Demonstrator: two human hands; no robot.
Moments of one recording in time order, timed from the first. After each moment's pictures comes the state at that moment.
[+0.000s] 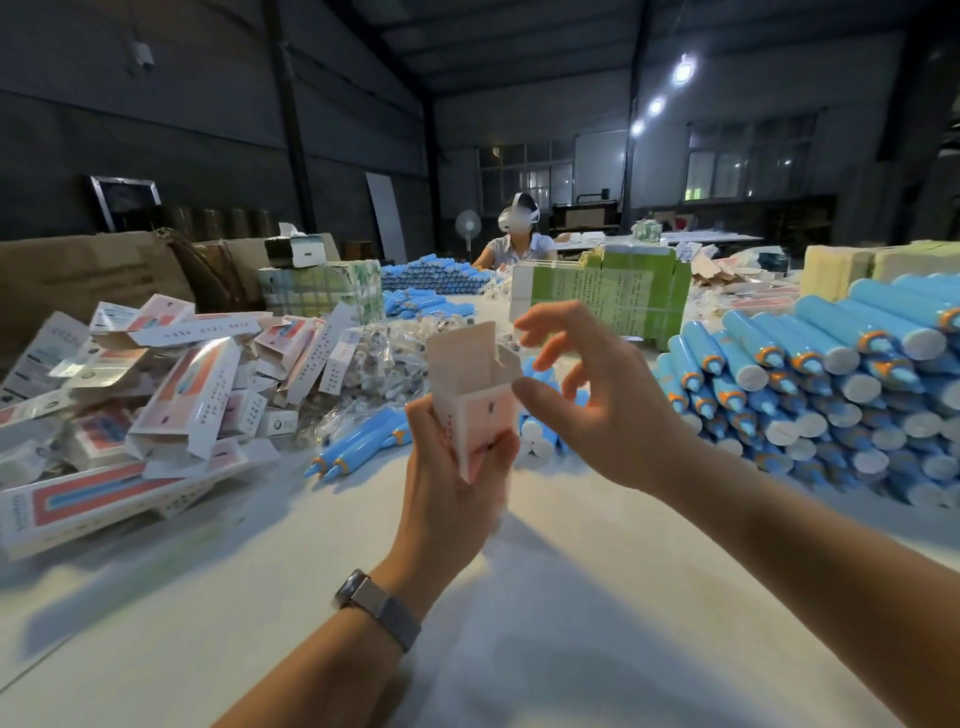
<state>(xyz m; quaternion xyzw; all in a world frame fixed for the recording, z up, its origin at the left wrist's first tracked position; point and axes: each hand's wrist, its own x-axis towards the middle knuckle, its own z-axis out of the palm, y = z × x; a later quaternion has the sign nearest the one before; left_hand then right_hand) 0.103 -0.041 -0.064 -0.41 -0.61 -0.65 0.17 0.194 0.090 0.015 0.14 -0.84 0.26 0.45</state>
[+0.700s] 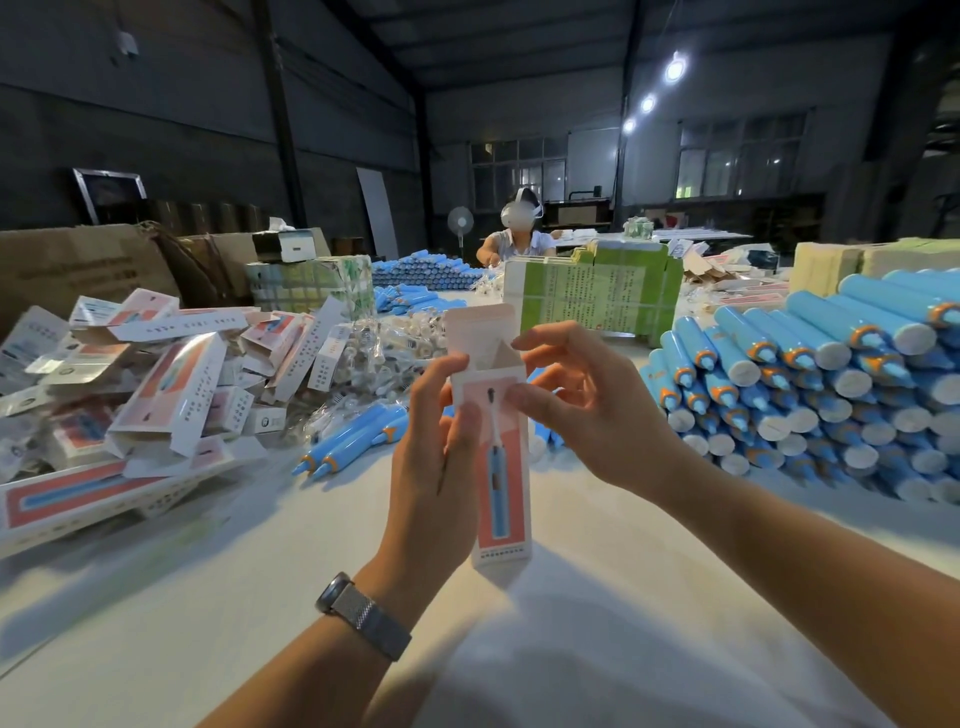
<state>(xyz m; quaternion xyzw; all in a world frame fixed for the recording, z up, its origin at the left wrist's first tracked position) 0.114 -0.045 -0.052 -0.46 -0.56 -0.68 0.15 0.186 0.096 -0.003 0.14 -0.78 0.48 0.37</state>
